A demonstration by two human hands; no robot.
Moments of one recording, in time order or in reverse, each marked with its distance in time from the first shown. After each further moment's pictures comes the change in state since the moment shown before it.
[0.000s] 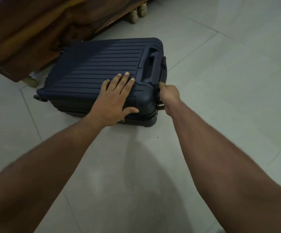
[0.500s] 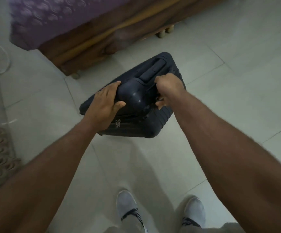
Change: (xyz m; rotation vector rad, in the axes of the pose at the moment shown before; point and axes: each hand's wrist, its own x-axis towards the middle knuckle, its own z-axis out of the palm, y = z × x) left_hand -0.113 -0.088 -0.262 -0.569 0.076 -0.324; right_hand -0.246 -0.268 0.043 -0.465 -0.196 -0.028
